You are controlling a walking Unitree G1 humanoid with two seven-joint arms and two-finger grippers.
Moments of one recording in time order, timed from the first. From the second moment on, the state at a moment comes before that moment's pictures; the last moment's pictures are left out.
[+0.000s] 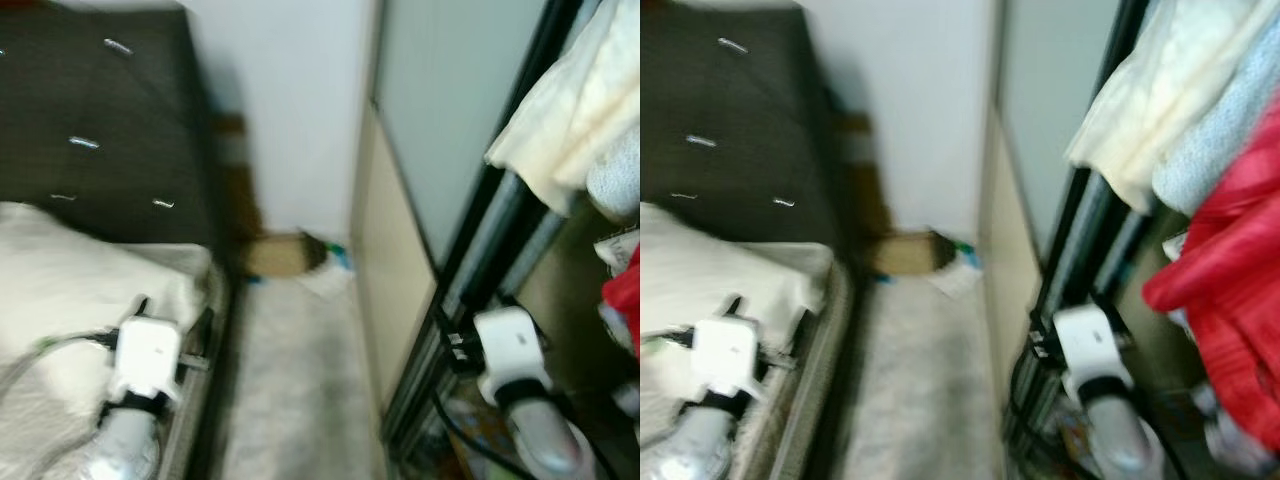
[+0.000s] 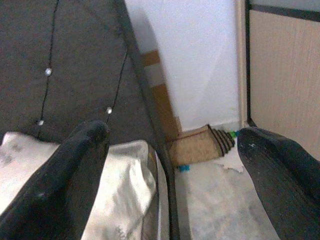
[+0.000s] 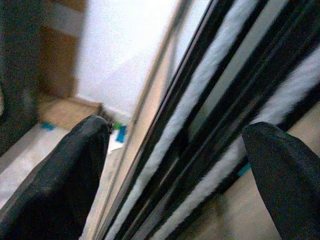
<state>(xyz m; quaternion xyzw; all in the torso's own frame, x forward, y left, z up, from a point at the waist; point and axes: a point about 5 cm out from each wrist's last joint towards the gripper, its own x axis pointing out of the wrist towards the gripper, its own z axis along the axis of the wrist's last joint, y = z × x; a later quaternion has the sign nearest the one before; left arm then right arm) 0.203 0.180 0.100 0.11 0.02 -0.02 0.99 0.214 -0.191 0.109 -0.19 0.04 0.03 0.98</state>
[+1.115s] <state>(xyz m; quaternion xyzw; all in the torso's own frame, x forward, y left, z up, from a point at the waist) 0.201 0.185 0.099 0.12 0.02 -0.02 0.99 0.199 -0.193 0.114 -0.17 0.04 0.04 0.98</state>
